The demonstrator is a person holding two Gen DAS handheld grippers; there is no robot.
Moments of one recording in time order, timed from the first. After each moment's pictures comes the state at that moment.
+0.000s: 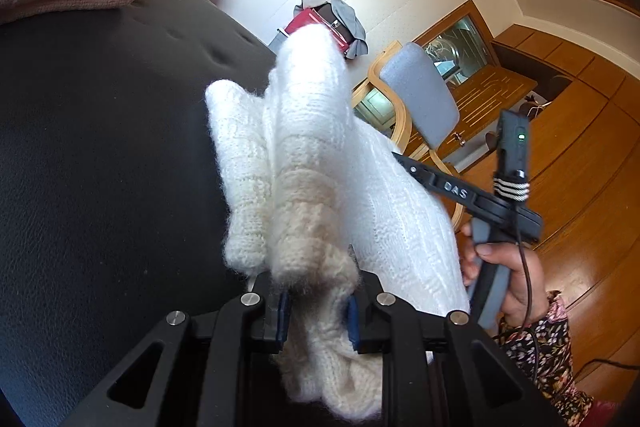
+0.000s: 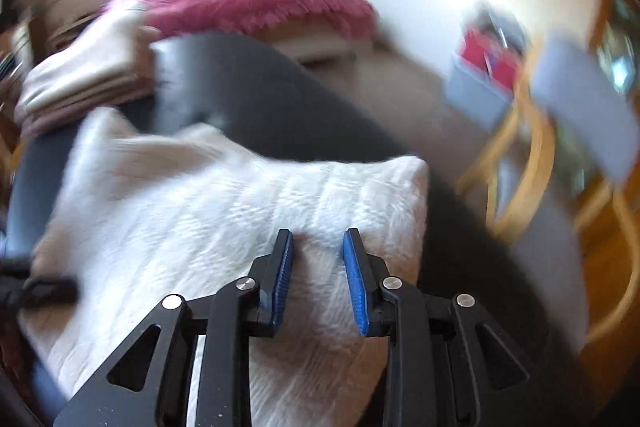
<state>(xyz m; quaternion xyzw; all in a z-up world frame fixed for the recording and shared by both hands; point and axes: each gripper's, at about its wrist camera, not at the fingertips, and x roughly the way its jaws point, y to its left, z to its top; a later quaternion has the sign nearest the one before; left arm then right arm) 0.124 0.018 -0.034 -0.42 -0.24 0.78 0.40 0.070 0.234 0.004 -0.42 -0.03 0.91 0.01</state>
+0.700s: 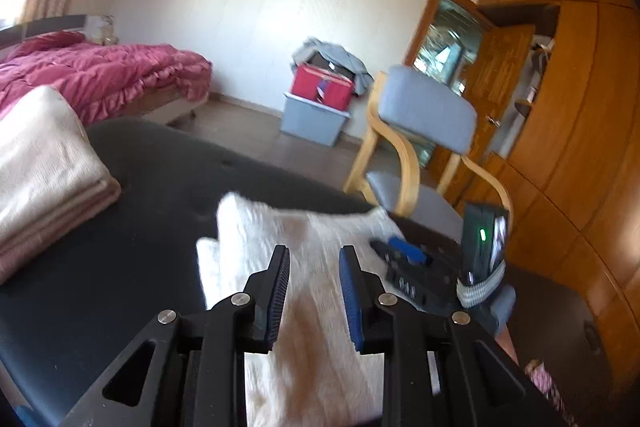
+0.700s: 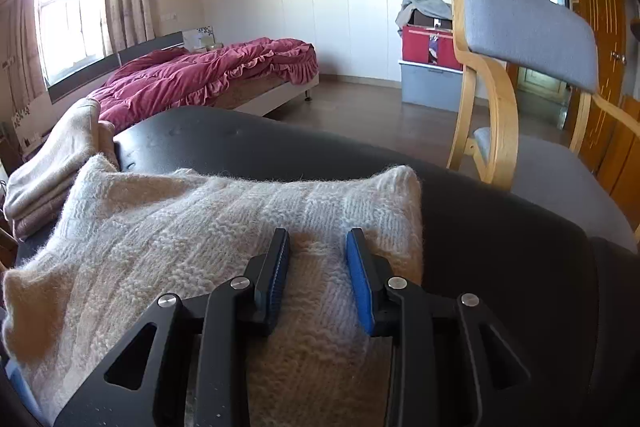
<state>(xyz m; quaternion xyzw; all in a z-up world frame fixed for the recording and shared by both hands) 0.142 0.064 0.101 -0.30 -0.08 0.90 0.32 0.097 0.239 -0.012 -0.30 0.05 0.95 0.06</state>
